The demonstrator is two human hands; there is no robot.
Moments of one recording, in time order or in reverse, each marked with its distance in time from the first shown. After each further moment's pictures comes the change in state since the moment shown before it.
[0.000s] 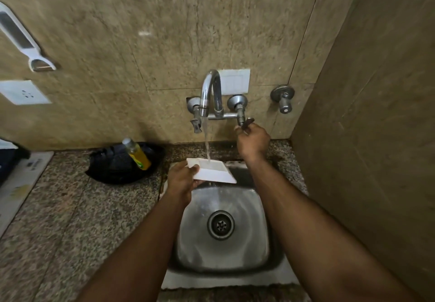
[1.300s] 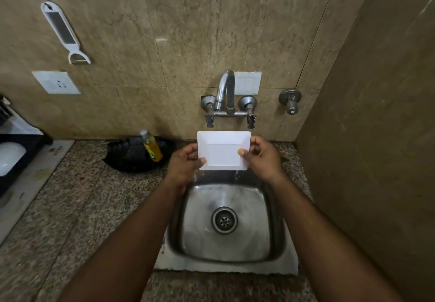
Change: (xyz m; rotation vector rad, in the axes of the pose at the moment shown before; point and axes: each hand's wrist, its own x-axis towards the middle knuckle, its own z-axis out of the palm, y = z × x) left_hand -0.049 0.031 -0.037 0.233 -0.280 0.302; right_hand -0.052 0.039 -0.041 0.180 -0.461 -0.114
